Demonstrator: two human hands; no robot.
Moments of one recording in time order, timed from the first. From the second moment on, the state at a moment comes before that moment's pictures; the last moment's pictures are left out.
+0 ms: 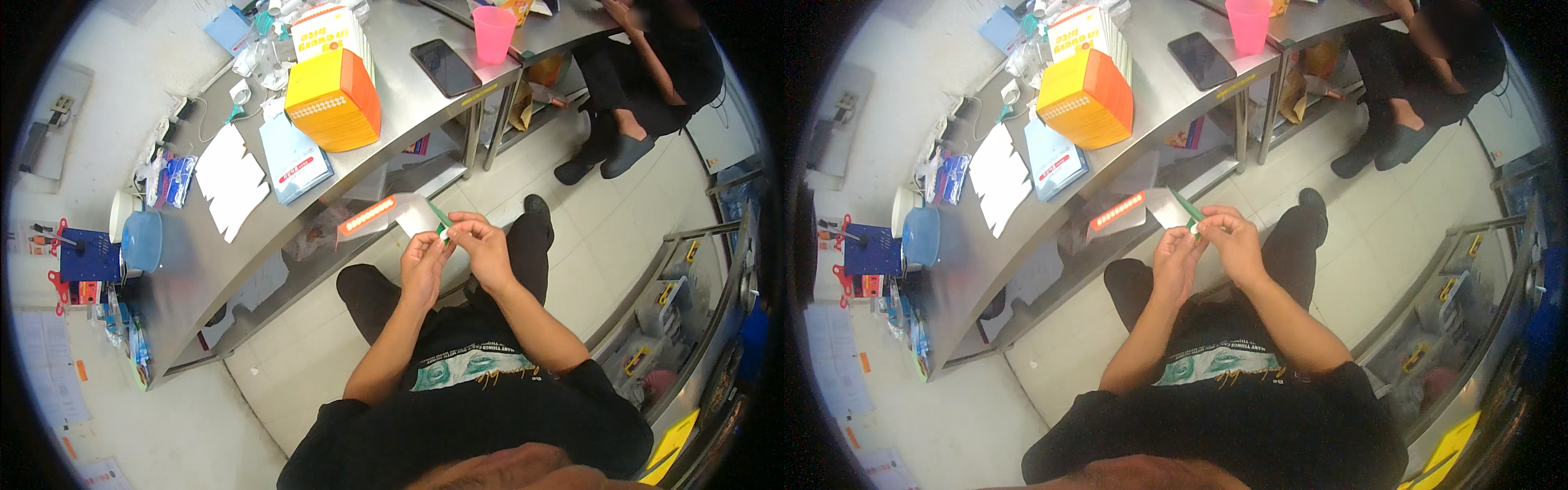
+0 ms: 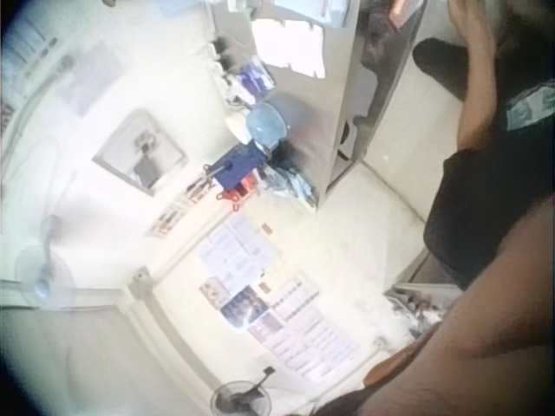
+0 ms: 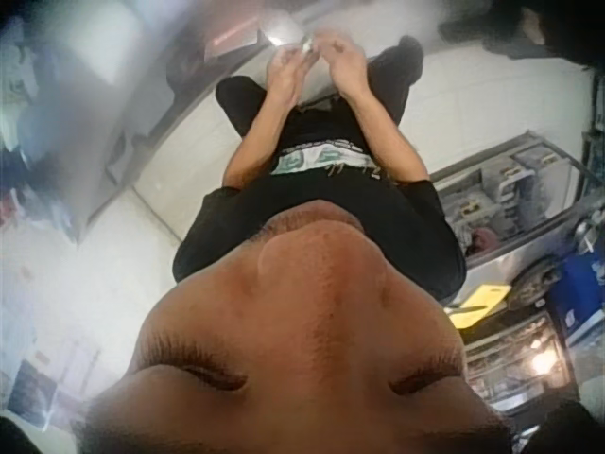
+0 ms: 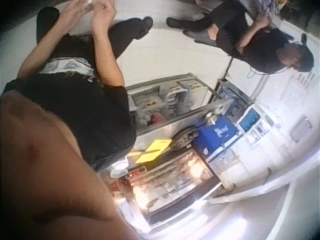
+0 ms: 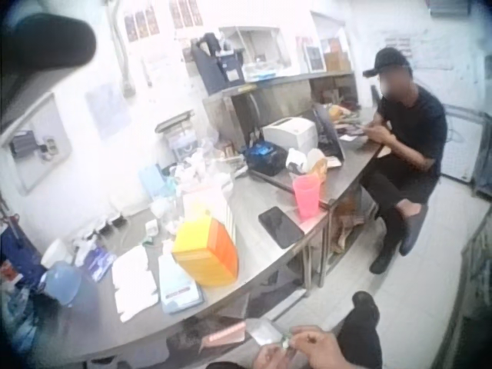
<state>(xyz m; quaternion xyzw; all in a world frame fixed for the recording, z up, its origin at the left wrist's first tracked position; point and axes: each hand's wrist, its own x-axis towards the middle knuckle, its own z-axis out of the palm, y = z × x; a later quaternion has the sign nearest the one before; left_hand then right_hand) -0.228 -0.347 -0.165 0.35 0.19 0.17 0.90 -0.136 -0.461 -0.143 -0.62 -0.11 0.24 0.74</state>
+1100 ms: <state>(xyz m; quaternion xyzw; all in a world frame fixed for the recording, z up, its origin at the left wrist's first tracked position) -0.231 -0.410 -0.120 0.36 0.24 0.30 0.85 -0.129 -0.500 -0.100 -0.60 -0.27 0.25 0.71</state>
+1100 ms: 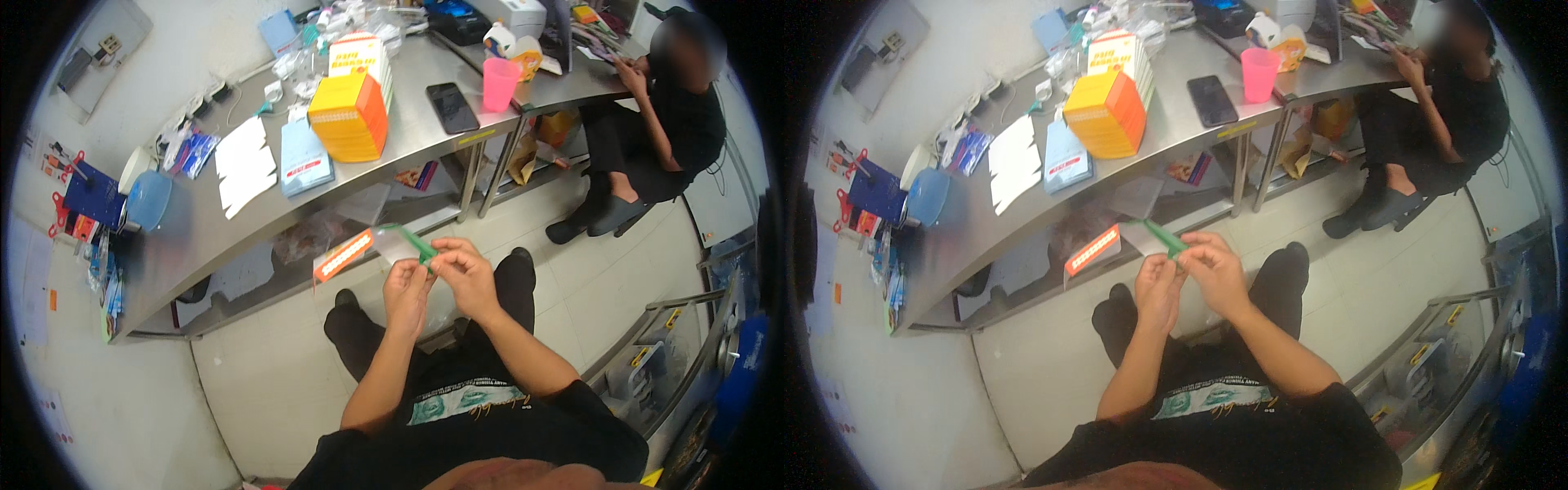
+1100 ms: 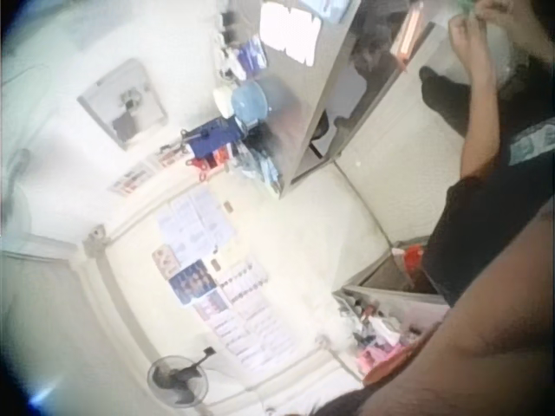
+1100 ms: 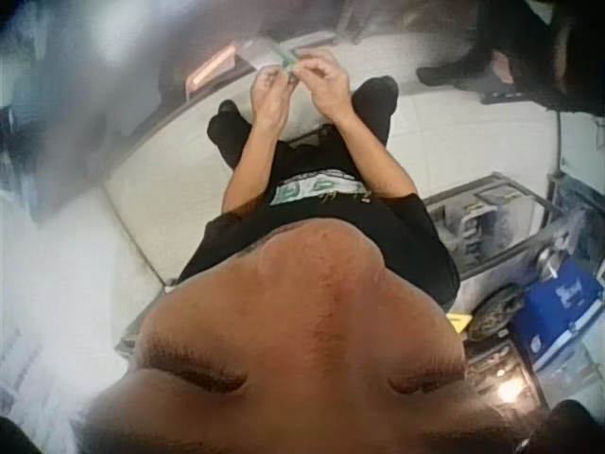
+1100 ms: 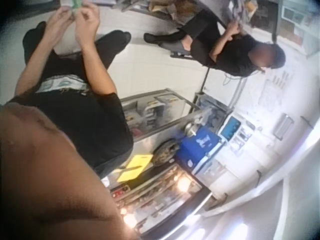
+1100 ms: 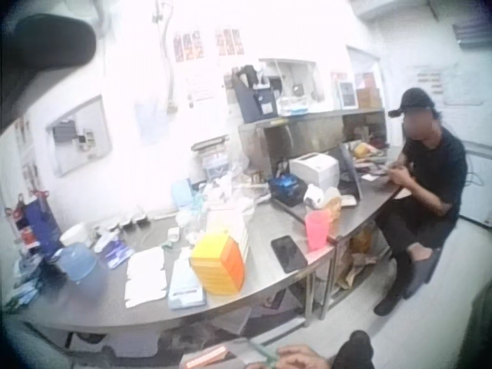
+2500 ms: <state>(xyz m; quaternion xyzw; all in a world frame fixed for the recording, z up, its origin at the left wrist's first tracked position) -0.241 -0.394 -0.265 0.52 0.38 0.03 0.76 -0.113 -0.532 -0.242 -0.77 -0.31 0.33 0.44</state>
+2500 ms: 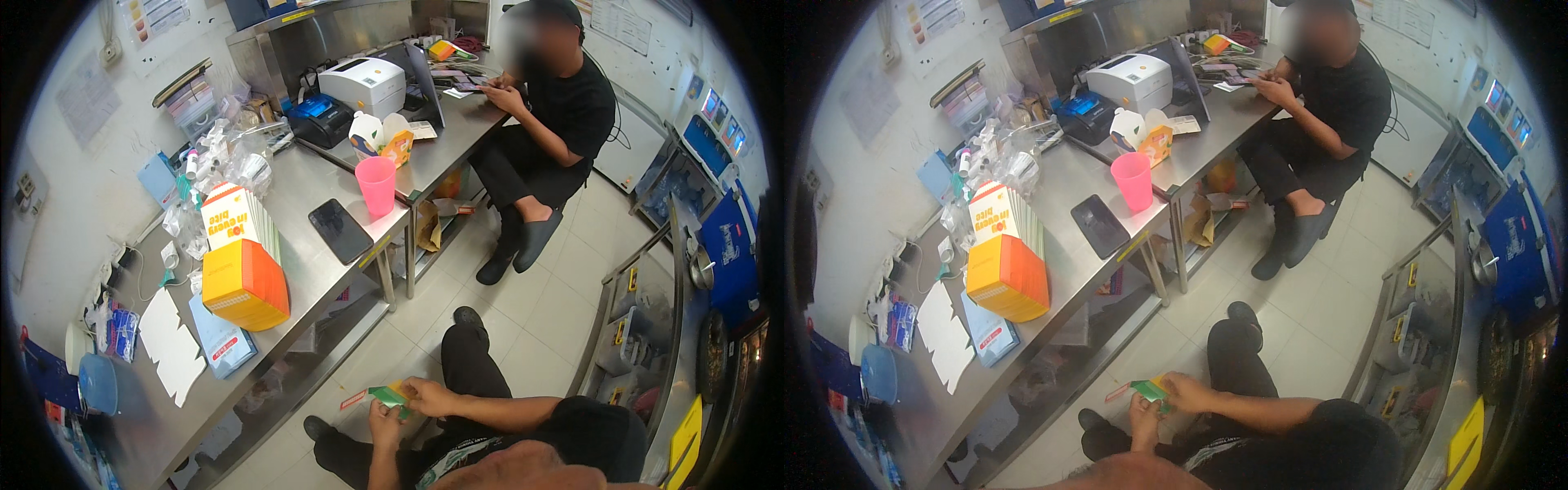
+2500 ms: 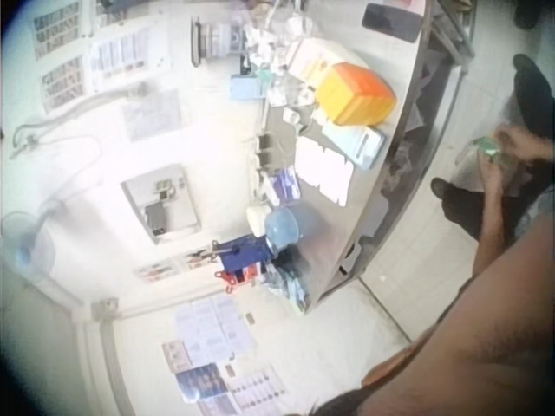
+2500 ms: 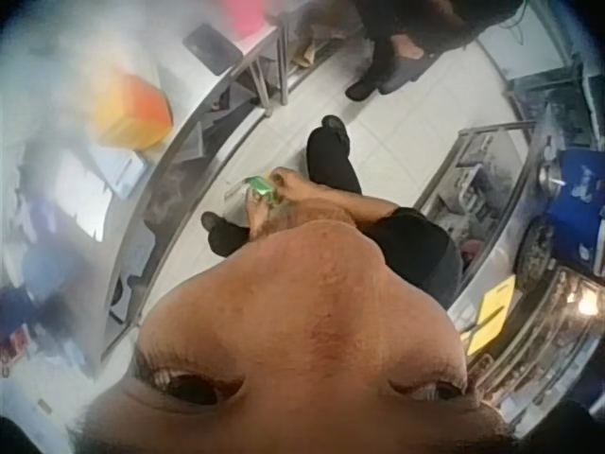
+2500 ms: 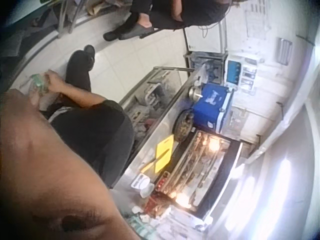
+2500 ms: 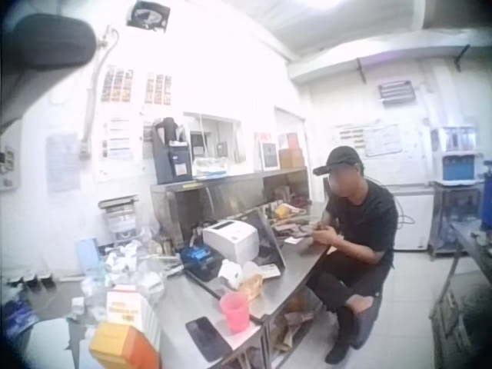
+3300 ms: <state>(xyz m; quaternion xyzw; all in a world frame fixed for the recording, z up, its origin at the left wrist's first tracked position) -0.212 -0.433 -0.214 0.52 0.17 0.17 0.82 -0.113 -0.544 -0.181 -0.74 -0.32 0.19 0.56</state>
